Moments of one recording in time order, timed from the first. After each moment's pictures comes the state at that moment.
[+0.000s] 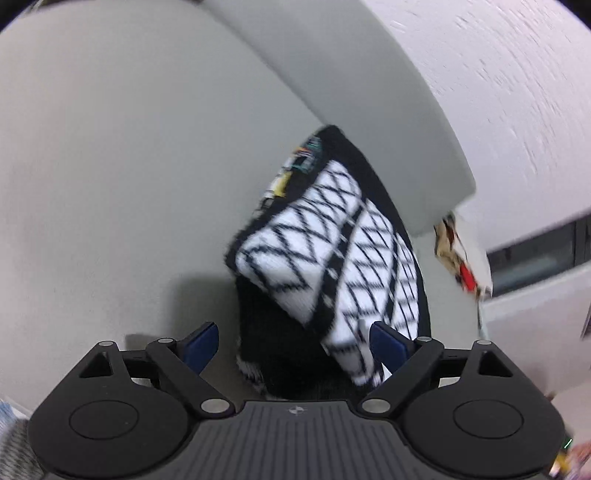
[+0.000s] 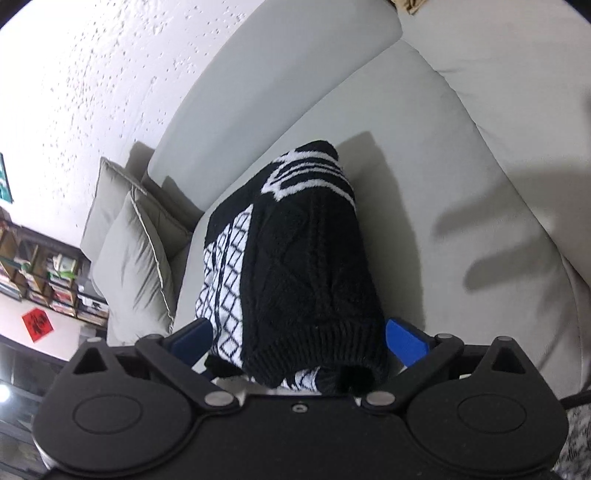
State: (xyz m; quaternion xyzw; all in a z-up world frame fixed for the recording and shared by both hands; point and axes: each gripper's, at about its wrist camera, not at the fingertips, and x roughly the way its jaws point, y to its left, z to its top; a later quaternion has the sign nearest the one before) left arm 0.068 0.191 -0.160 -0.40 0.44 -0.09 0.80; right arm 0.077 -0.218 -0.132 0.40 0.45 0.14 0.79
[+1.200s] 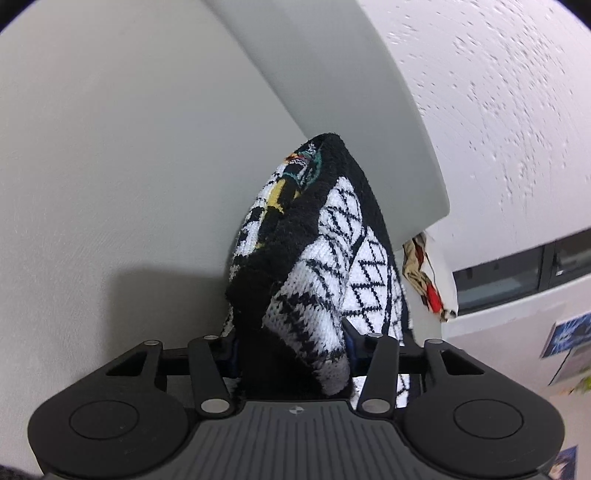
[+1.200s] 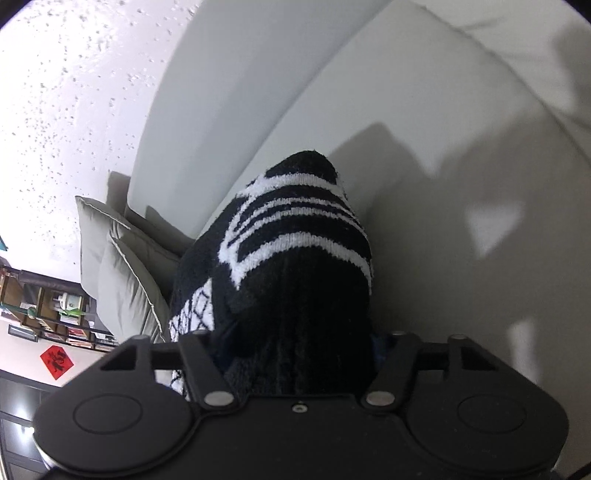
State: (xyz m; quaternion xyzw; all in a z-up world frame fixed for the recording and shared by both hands) left arm 0.088 0.192 -0.172 -0.44 0.41 -0.14 0.79; right arm 0.197 -0.186 -0.182 0.44 0.45 0.14 0.76
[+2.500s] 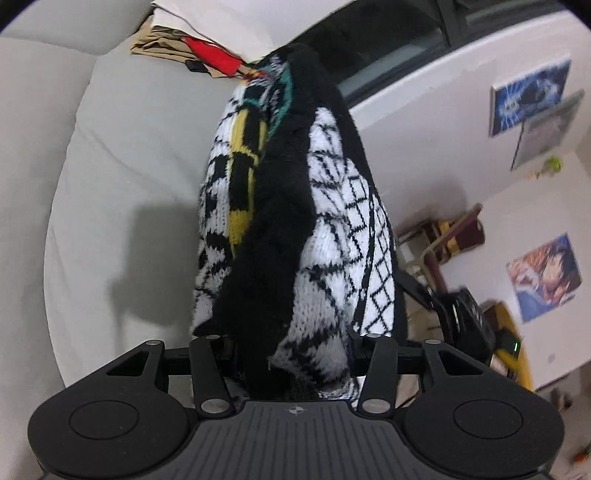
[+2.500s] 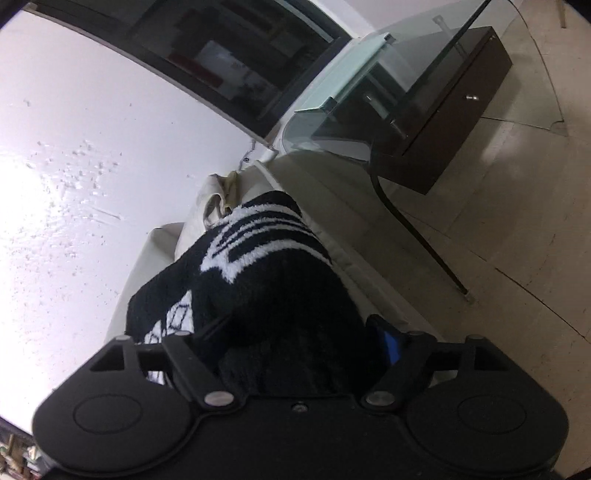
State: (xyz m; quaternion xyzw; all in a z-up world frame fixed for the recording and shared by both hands) left arm 0.132 -0.246 -0.123 -0.25 0.49 -0.41 0.73; right arm 0.050 -0.573 -0.144 0.47 0.24 -0.08 0.84
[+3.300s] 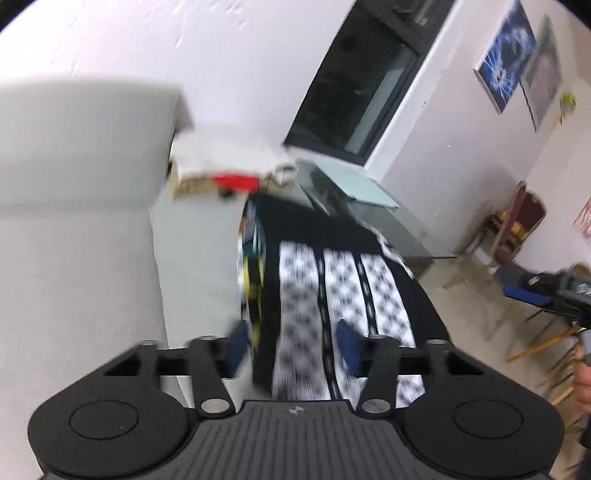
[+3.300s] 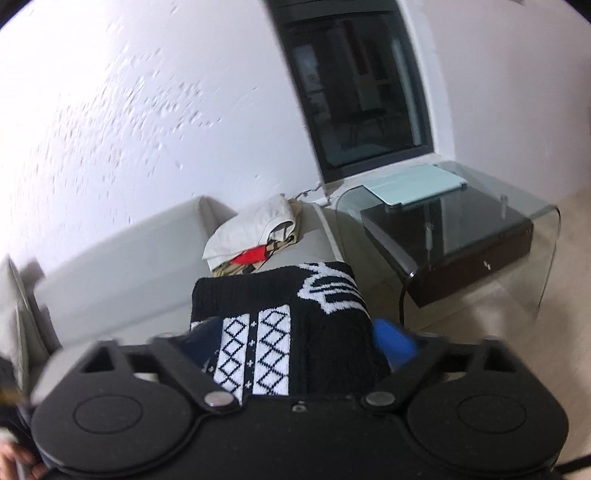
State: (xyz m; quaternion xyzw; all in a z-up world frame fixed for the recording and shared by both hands) left arm 0.103 -0.181 -0.048 -0.06 0.35 -0.33 0.87; right arm 0.016 -0.486 0.014 0.18 0.27 -0.10 0.94
